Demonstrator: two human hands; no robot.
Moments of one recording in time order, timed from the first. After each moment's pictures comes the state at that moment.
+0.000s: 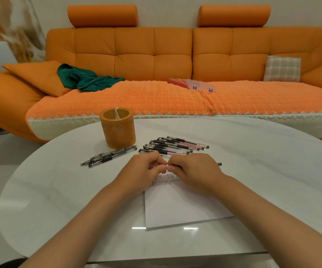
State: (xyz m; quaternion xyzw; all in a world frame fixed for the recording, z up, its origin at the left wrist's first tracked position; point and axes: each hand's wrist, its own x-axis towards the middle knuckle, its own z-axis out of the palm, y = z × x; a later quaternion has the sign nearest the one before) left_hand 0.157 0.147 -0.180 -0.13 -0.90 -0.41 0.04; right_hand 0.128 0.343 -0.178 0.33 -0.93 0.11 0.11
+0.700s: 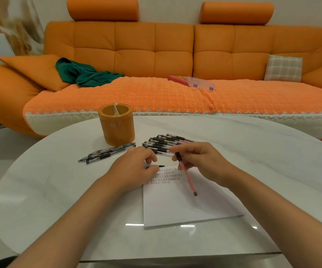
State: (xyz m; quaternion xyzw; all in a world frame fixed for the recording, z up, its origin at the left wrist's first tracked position) left_hand 0.145 0.131 -0.181 -0.10 -0.97 -0.23 0.03; right_hand 0.124 0.359 -0.162 0.20 -0.78 0.58 -0.11
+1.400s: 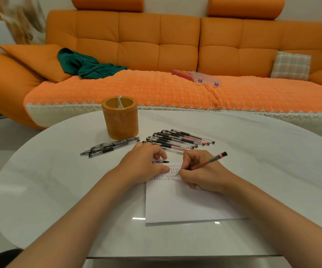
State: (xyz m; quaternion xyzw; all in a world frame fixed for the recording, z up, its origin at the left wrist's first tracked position) left_hand 0.139 0.141 -0.180 -0.08 -0.96 -0.27 -0.01; right_hand 0.138 0.346 -0.177 0.19 -0.79 0.55 -0.16
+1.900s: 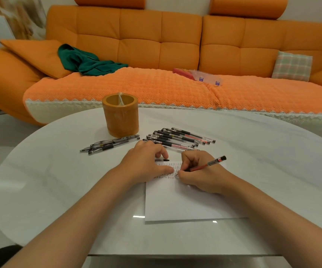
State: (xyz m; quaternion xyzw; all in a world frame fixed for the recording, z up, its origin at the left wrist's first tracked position) left_hand 0.140 0.147 -0.182 -0.08 -0.97 -0.23 -0.01; right_hand 0.136 0.347 -0.186 0.22 -0.83 0.50 -0.11
